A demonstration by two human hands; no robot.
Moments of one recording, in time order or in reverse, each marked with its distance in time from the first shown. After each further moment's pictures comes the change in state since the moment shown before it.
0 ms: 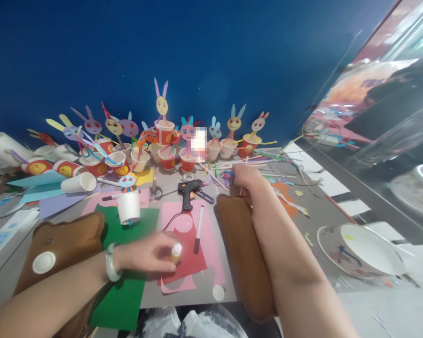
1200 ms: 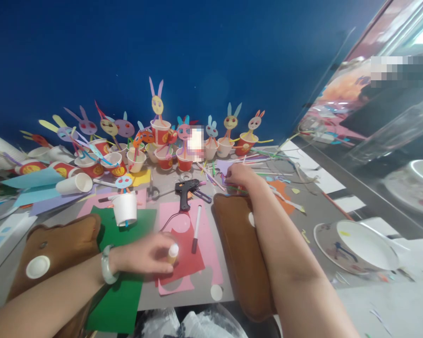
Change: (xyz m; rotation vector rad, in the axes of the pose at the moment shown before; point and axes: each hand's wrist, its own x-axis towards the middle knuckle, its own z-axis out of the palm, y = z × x) left_hand 0.000 -0.007 0.001 0.059 0.008 0.017; right_hand 0.006 0.003 0.005 0.045 -0.025 -0.064
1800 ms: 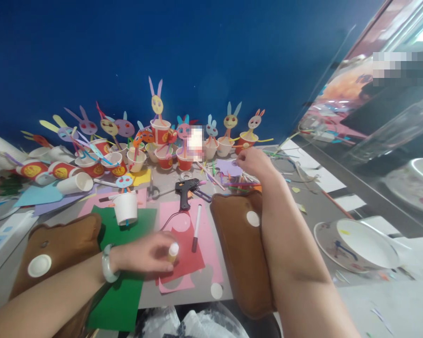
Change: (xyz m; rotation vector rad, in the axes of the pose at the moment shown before) left_hand -0.001 0.000 0.000 0.020 -0.001 -0.005; right_hand -0.017 0.019 -0.035 0.137 0.310 0.129
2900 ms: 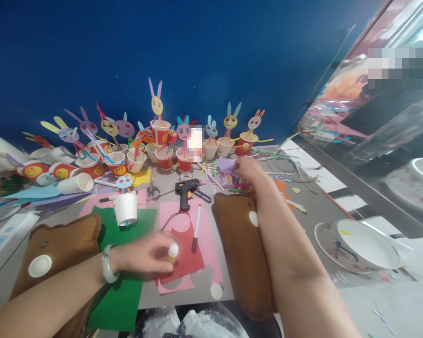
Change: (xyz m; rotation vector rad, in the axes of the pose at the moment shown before) left_hand 0.000 -0.001 0.000 0.006 0.009 0.009; right_hand 0.019 0.012 0.043 -0.164 -0.075 -0.069
